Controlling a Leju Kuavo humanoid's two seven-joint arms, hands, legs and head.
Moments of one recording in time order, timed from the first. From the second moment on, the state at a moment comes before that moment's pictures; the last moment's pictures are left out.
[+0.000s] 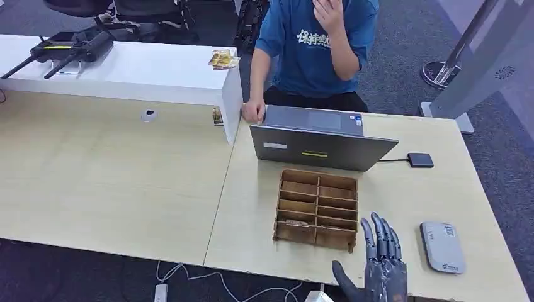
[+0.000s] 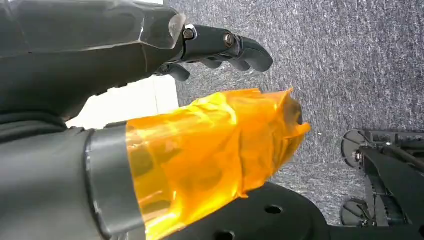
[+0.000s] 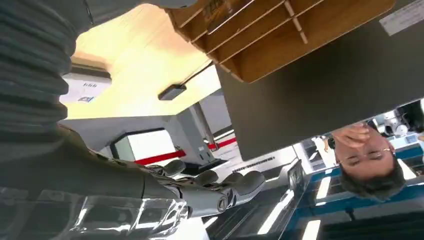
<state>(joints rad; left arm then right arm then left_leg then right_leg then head) -0.08 -0.28 1.26 -0.20 -1.24 0.00 0.21 0.17 -0.13 0.45 -1.58 1.21 -0.69 0.08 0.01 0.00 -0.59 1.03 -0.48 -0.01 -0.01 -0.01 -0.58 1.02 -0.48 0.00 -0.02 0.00</state>
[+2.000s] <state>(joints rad) -0.08 -0.27 1.26 -0.20 -1.26 0.00 0.22 0.06 -0.14 0.52 -1.41 1.37 -0.69 0.22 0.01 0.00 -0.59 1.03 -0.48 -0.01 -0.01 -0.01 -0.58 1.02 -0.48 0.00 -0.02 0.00</state>
